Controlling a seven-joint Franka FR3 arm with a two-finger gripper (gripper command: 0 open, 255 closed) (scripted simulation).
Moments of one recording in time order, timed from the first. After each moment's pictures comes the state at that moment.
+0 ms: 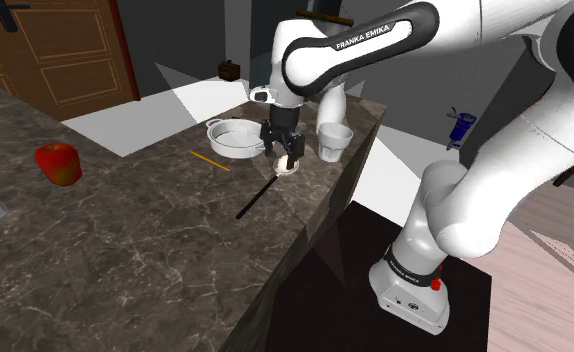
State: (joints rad) arm 0.34 -0.32 -0.22 -2.43 0.06 2.05 -1.28
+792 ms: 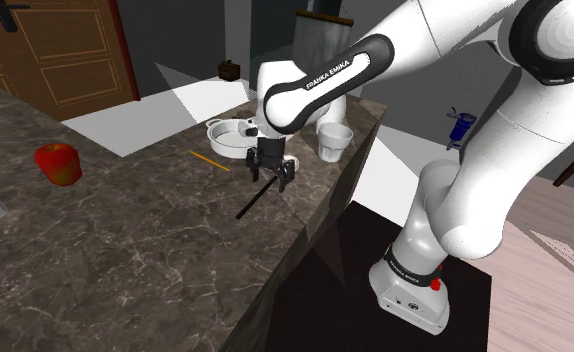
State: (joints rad) arm 0.41 -0.15 -0.24 -2.48 0.11 2.25 -1.58
